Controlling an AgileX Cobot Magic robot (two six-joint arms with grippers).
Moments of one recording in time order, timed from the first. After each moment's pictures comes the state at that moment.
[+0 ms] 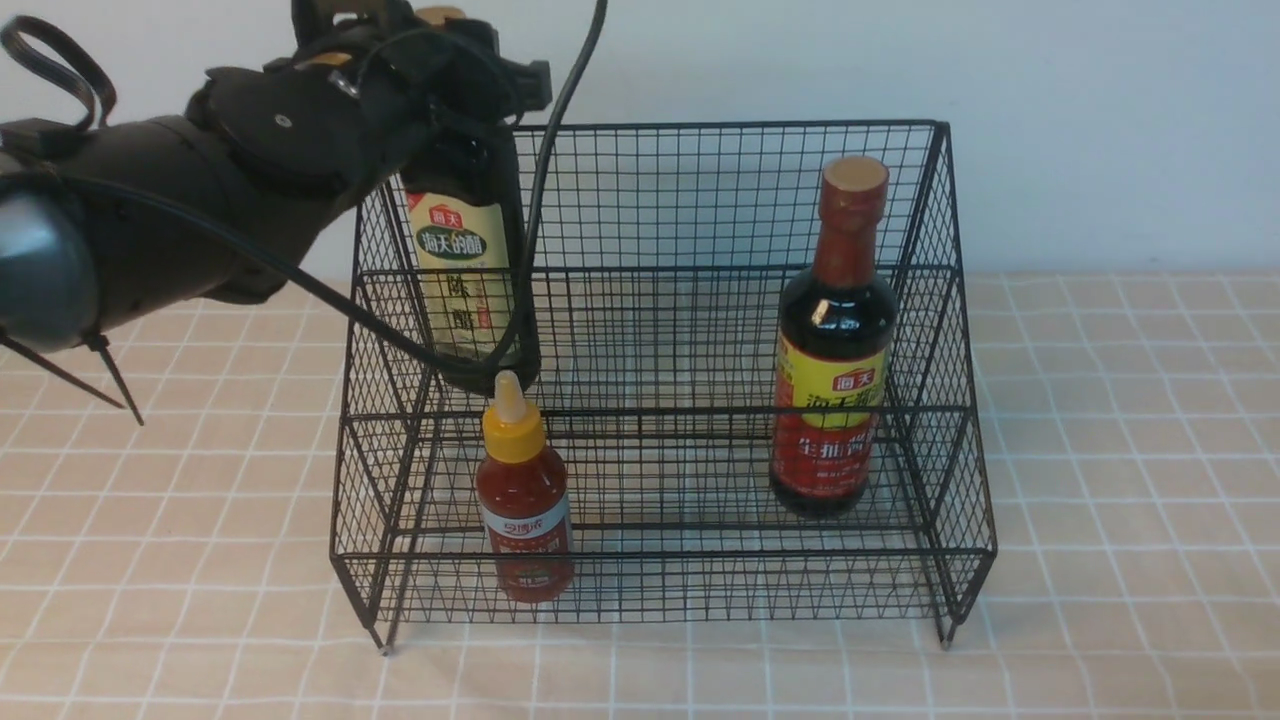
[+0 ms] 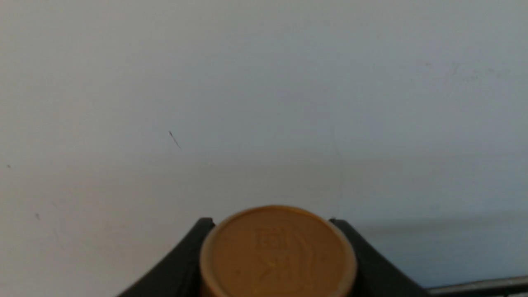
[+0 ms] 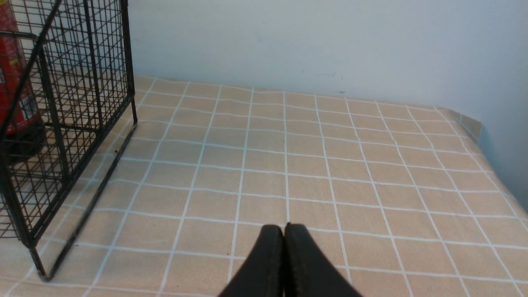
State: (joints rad) right arm -0.07 -0.01 0.02 0.10 0.37 -0.19; left arm -0.37 1.69 -1.27 -0.99 -0.26 0.85
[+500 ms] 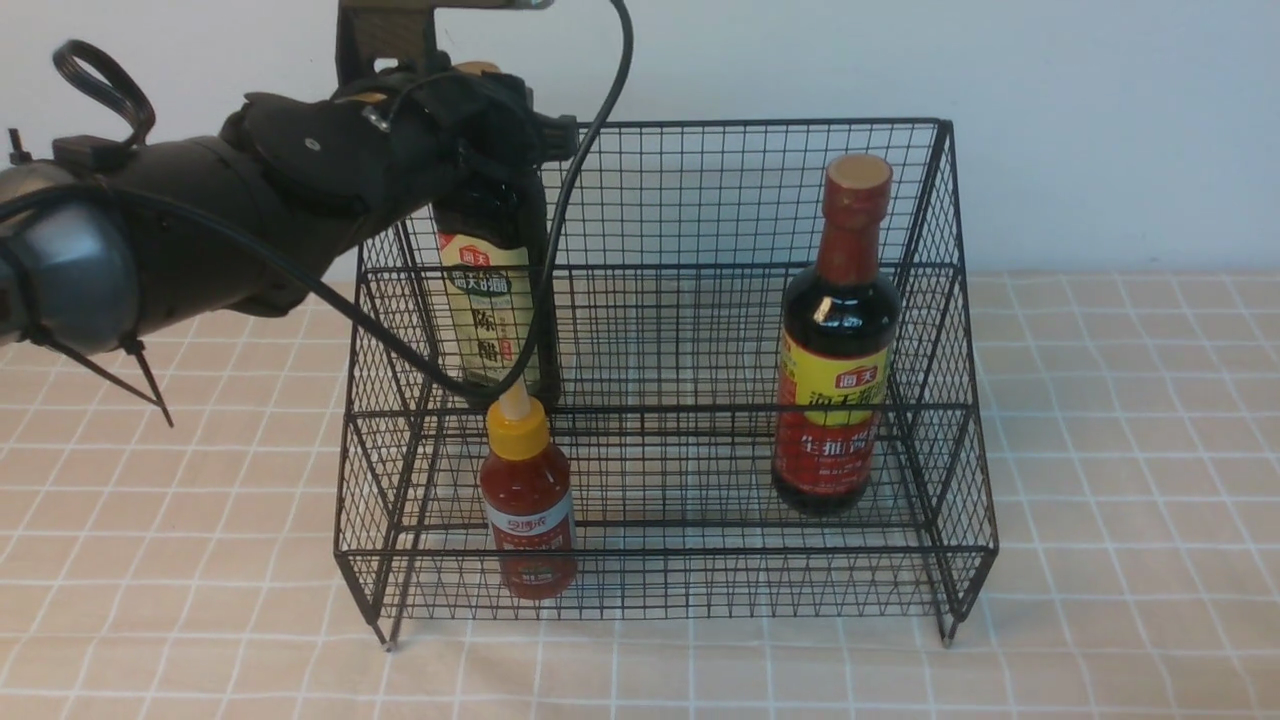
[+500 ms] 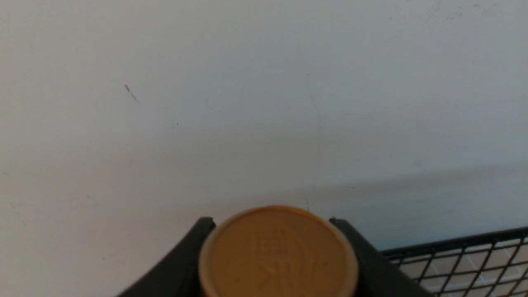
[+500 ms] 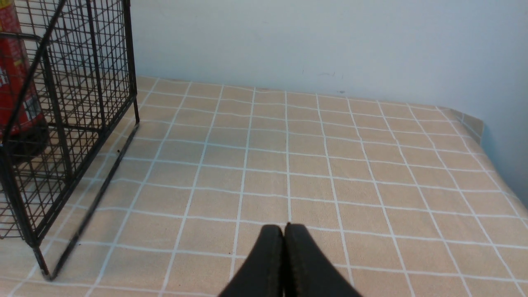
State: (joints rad) right arm -0.07 -0.01 0.02 0.10 0.37 -0.19; left arm -0.37 1.72 -1.27 -0.98 -0.19 0.87
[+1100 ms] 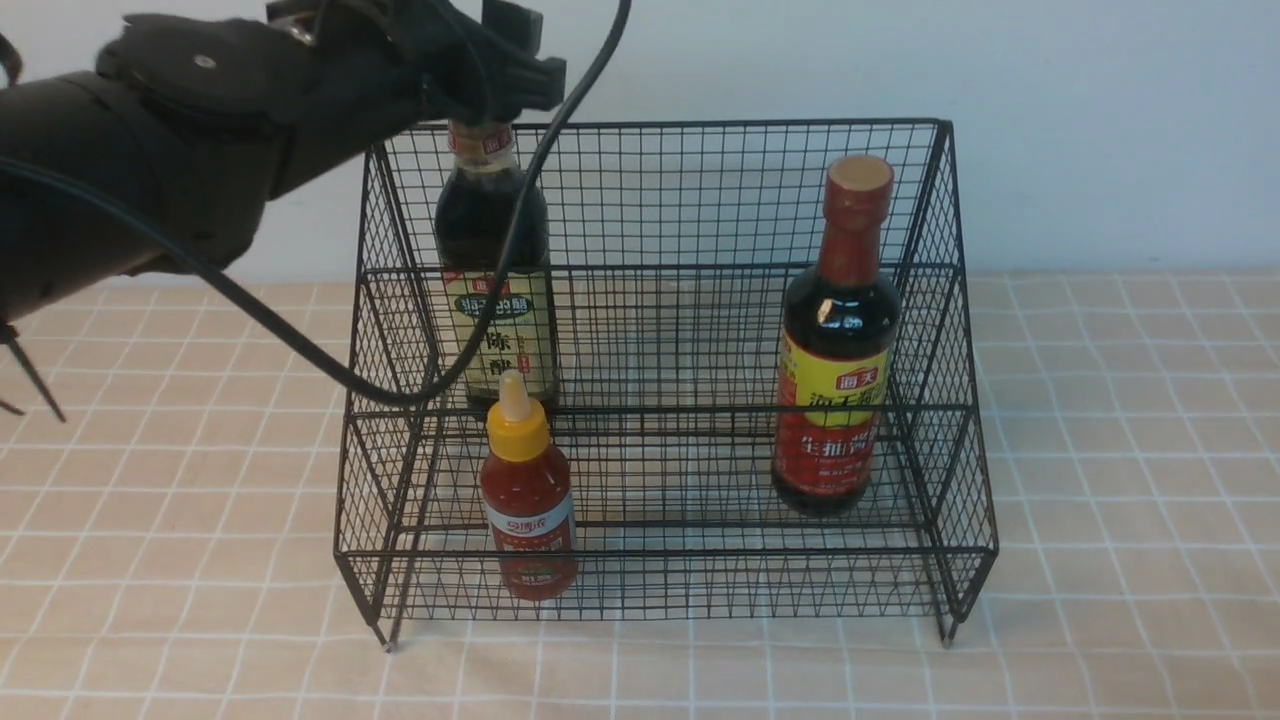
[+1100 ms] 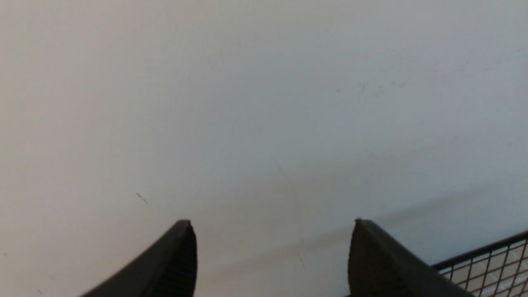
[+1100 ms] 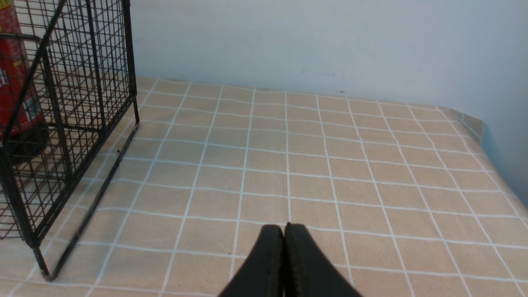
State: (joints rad) right arm -0.07 -0.01 0.02 0.10 0.37 -0.19; left arm -0.37 1.57 -1.28 -1.17 -0.12 1.22
